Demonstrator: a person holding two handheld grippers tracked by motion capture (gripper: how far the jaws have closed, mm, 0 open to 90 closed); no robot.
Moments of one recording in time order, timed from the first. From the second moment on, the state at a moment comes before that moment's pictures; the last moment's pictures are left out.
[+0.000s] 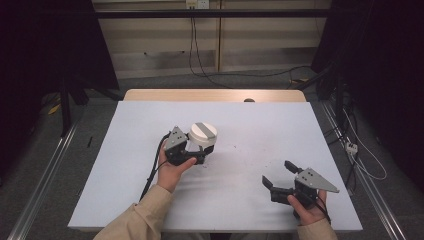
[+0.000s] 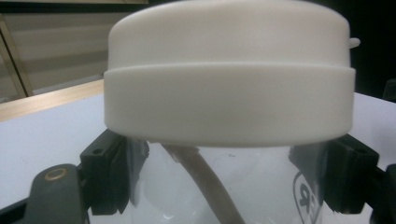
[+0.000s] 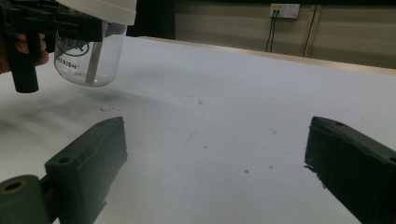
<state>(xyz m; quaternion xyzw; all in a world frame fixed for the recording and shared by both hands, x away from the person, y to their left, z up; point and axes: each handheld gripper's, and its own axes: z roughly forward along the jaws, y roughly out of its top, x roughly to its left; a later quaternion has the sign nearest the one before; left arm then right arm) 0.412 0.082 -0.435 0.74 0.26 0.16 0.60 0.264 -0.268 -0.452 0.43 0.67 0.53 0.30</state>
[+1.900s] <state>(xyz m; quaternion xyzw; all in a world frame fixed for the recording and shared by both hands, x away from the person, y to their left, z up) 0.452 0.039 -0.442 0.75 0.27 0.15 0.58 0.264 -0.269 -0.453 0.43 0.67 0.53 0.30</state>
